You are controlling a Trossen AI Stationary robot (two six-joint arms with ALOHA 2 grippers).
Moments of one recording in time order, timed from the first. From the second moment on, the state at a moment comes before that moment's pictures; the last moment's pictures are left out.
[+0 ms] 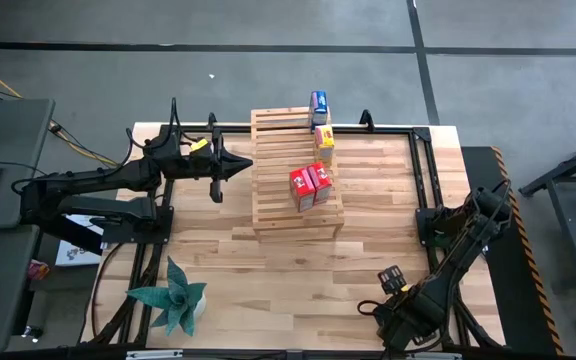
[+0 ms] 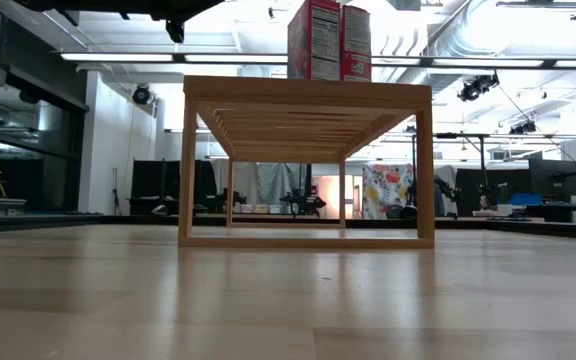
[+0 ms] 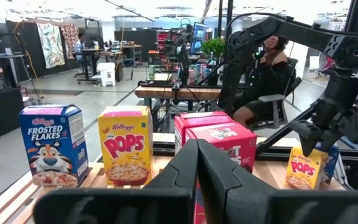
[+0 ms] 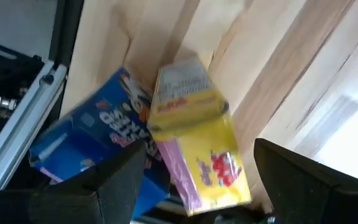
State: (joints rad) left arm 0.29 0.88 0.65 0.28 0.19 0.01; right arm 0.90 1.77 1.49 -1.37 -0.07 0.46
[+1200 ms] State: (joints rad) left arm 0.29 0.88 0.65 0.28 0.19 0.00; right arm 0.73 1.77 1.37 -1.31 0.02 0.36
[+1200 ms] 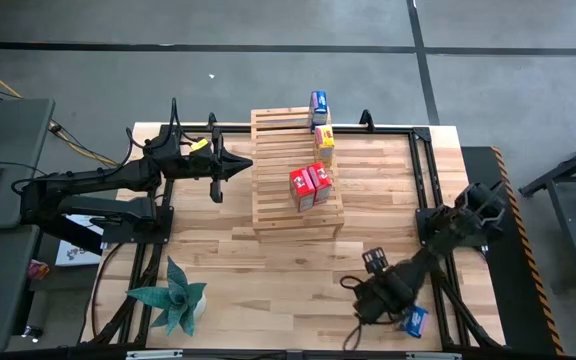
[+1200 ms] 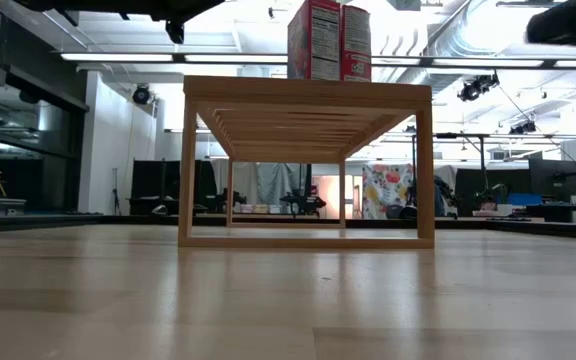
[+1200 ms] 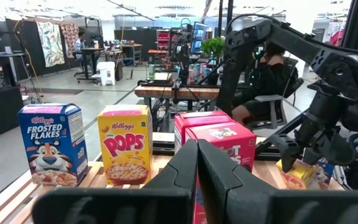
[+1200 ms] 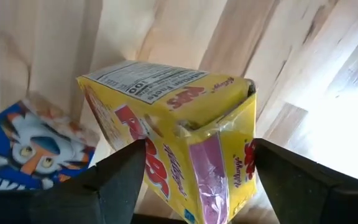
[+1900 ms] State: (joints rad) left arm 0.29 0.88 0.65 0.27 0.19 0.00; right arm 0.64 1.59 1.37 -1.22 -0.03 0.30
